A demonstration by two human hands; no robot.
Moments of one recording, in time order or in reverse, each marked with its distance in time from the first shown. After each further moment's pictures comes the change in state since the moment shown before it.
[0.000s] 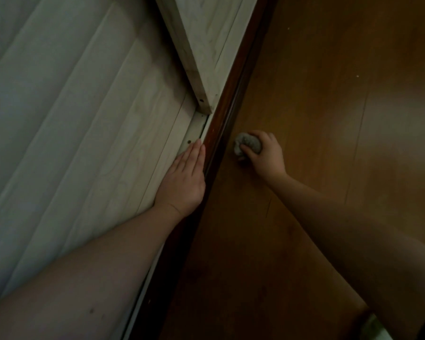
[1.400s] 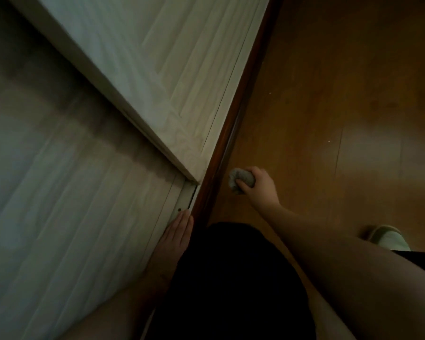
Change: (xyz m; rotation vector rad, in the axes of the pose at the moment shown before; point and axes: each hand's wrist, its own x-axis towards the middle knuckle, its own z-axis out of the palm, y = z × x) left_hand 0.013 0.006 -0.053 0.021 -0.293 0.040; right_hand 0.072 -0.050 -0.068 -0.043 -0.148 0.131
